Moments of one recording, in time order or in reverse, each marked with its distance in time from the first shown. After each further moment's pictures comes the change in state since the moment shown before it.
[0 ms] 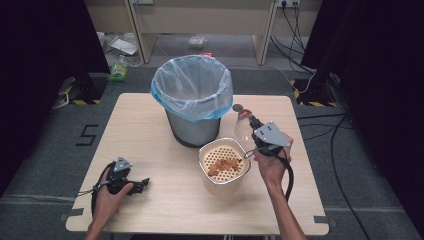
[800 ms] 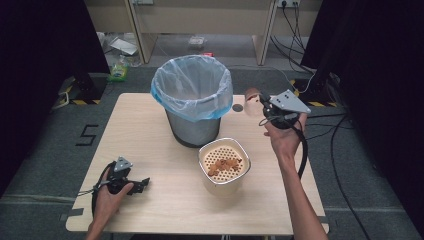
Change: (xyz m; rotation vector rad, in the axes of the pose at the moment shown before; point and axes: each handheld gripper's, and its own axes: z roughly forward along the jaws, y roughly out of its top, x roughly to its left) left arm 0.000 0.001 0.001 -0.001 0.001 -0.002; right arm -0.053 0.054 0.012 0.018 0.014 0.095
